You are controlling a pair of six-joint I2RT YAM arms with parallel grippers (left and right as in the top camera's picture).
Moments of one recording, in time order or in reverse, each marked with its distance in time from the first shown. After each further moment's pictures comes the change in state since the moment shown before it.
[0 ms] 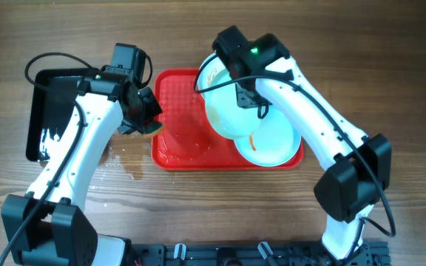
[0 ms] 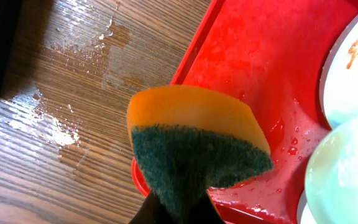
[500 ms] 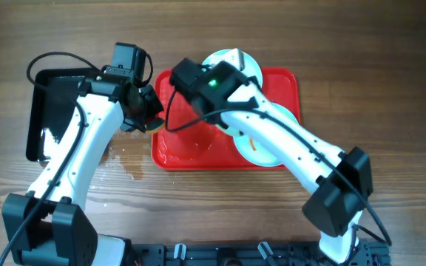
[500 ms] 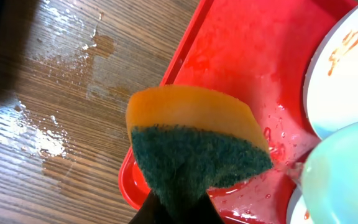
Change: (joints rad) left arm 0.000 0.000 -0.021 0.064 0.023 0.000; right arm 0.233 0.000 0.012 -0.021 0.383 0.039
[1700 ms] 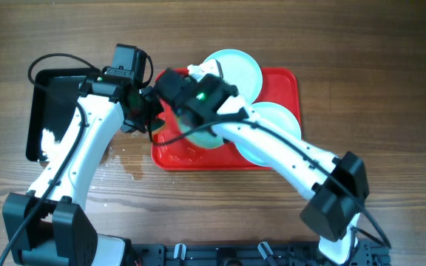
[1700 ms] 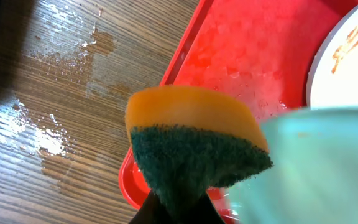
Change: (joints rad) left arm 0.000 0.000 -0.008 0.003 0.003 0.003; right arm 0.027 -0.002 -0.018 0.148 -0.277 -0.054
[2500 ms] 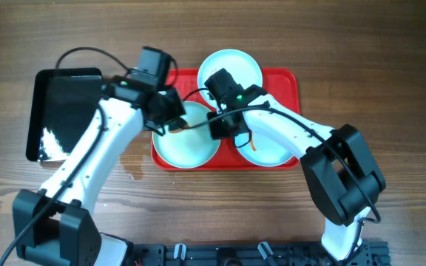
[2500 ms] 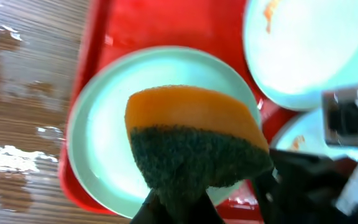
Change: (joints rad) left arm -0.149 0.006 -0.003 0.080 0.044 0.005; right arm -0.219 -0.002 -0.528 0.618 -0.674 -0.081
